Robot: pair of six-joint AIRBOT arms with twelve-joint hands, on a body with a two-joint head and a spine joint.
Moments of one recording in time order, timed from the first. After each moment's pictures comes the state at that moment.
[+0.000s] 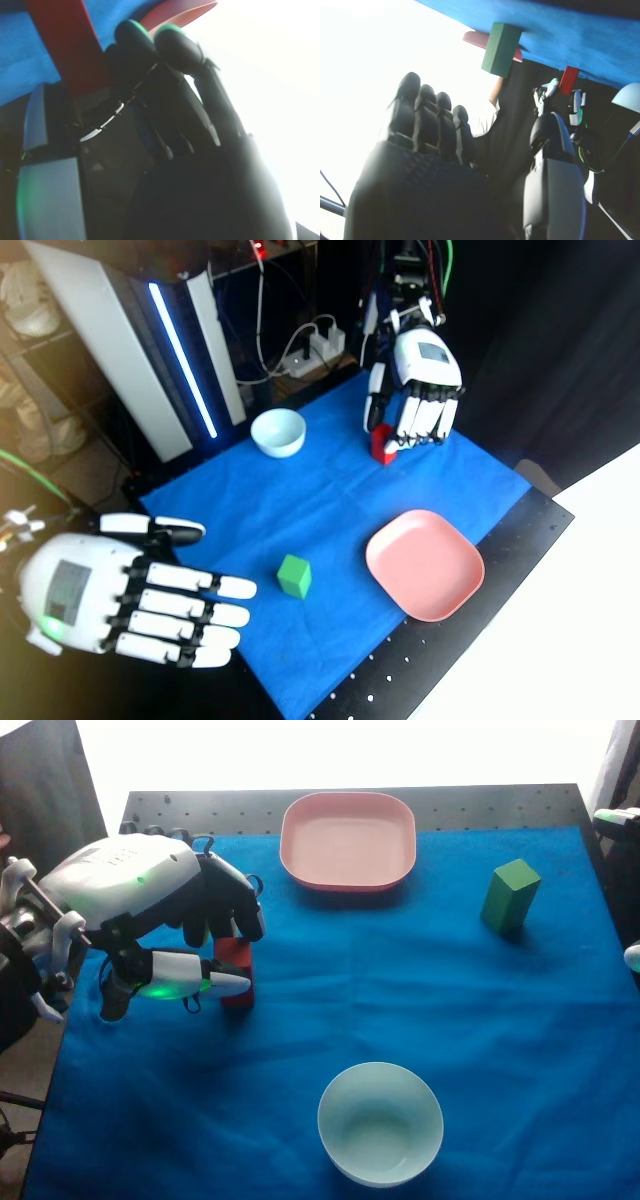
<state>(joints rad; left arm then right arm) 0.80 -1.01 1.08 -0.19 -0.72 1.16 -1.22 -0.96 1.33 0.08 1.14 -0.25</state>
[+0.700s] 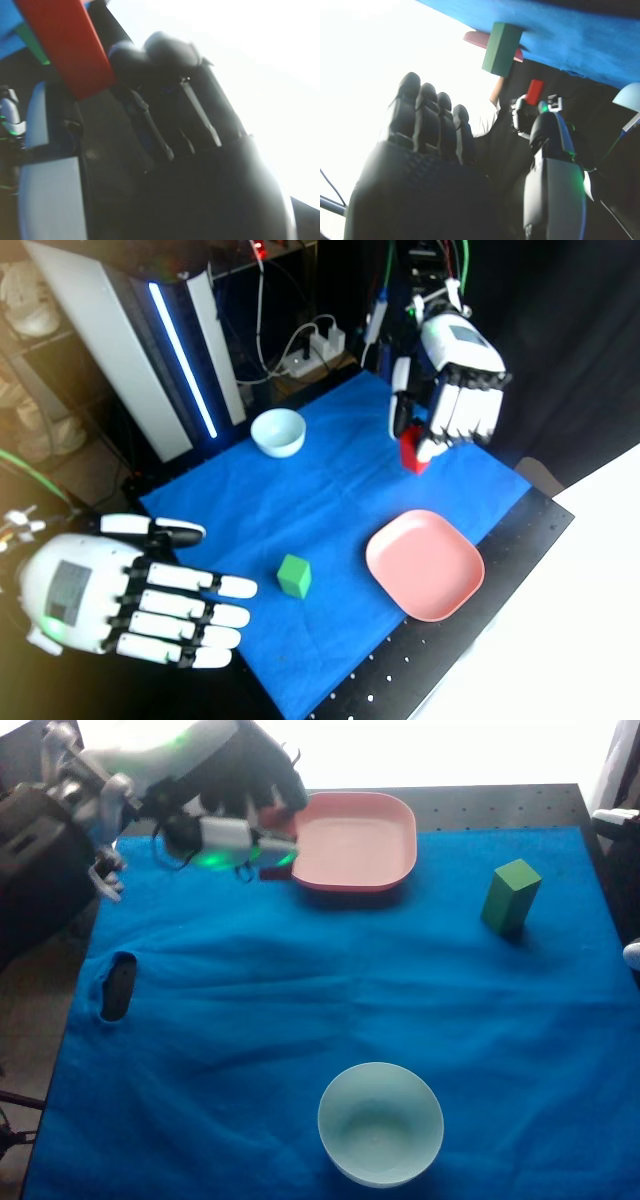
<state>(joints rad) 0.54 -1.15 1.26 -0.17 -0.65 1.16 -1.22 -0.97 1.34 0.08 1.15 -0.25</state>
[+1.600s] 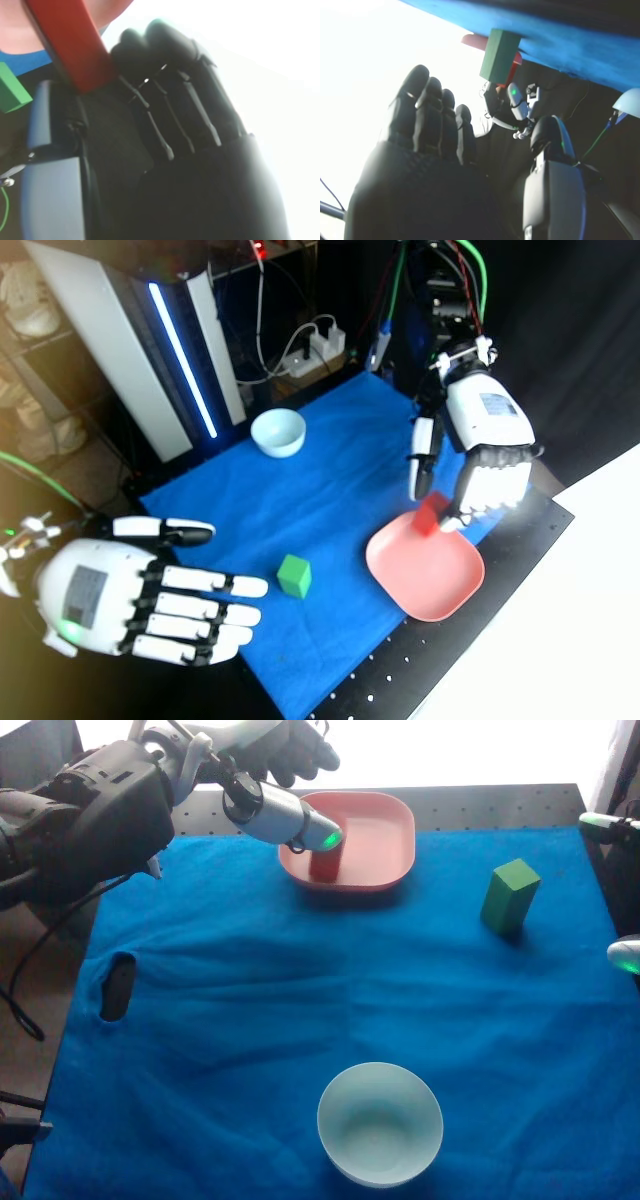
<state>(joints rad) 0.45 -1.36 1.54 -0.25 -0.41 1.22 -1.20 -1.01 1.38 0.08 1.14 -0.25</state>
